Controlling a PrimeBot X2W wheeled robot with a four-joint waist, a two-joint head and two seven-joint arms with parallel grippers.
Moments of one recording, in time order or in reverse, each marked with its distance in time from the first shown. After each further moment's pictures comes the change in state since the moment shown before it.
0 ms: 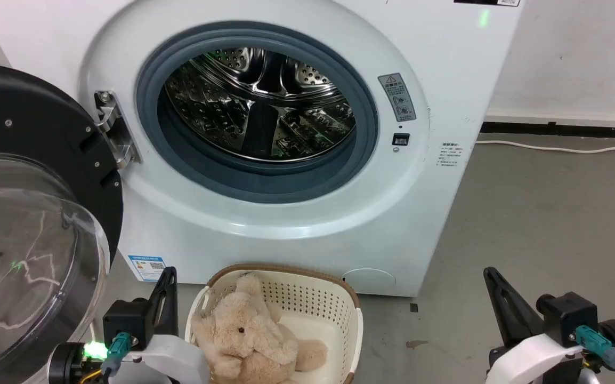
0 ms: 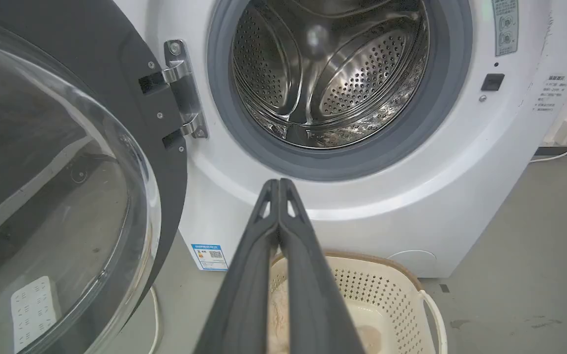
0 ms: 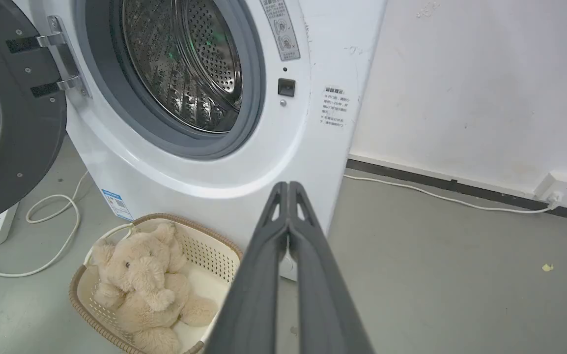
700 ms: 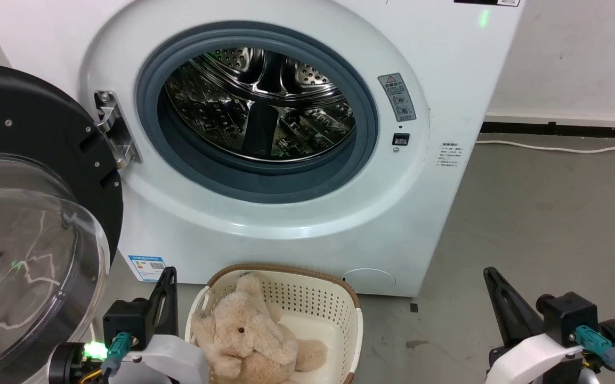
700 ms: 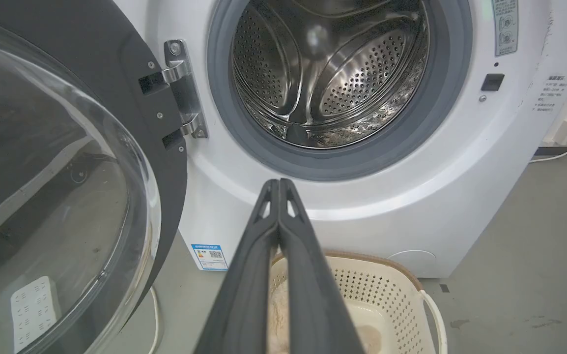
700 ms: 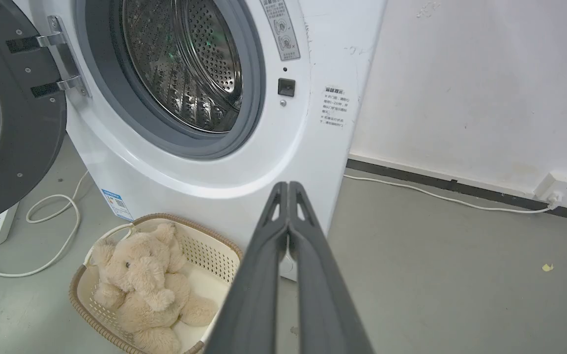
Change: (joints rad) left arm 0.000 0.000 0.001 0.000 0.000 0.000 0.000; right arm 0.000 0.000 0.000 0.000 0.000 0.000 0.000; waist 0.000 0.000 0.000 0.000
